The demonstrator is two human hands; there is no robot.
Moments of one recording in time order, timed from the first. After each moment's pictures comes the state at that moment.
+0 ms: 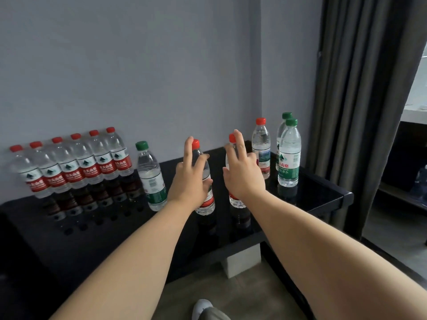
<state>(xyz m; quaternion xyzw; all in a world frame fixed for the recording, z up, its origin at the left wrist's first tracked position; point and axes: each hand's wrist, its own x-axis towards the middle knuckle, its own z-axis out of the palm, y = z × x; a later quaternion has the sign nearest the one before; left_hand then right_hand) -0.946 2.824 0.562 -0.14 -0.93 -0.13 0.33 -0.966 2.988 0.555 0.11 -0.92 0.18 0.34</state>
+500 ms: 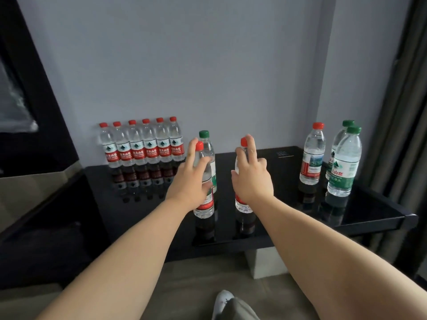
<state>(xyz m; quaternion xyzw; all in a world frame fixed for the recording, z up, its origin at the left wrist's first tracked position) -0.860 2.711 0.568 -0.06 -0.94 -0.12 0.32 -0.921 2.885 0.557 0.17 -0.91 0.21 0.32</state>
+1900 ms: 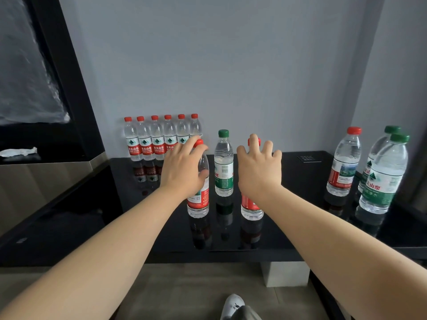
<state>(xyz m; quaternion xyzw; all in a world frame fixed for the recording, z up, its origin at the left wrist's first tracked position) -0.867 2.669 0.593 0.02 -0.92 0.04 0.38 -0.911 2.860 0.604 0.18 -0.94 -0.03 0.29</state>
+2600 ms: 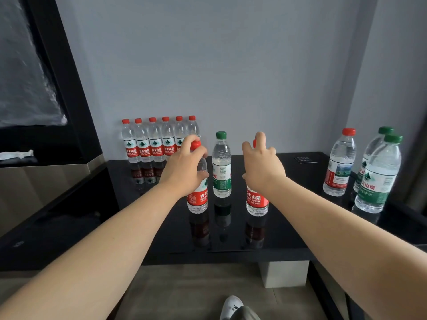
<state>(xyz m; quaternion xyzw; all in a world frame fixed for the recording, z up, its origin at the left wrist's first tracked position) -0.868 2.668 0.600 -0.03 -0.94 -0.06 0.34 -0.926 2.875 0.613 0.21 -0.95 0.08 0.23</state>
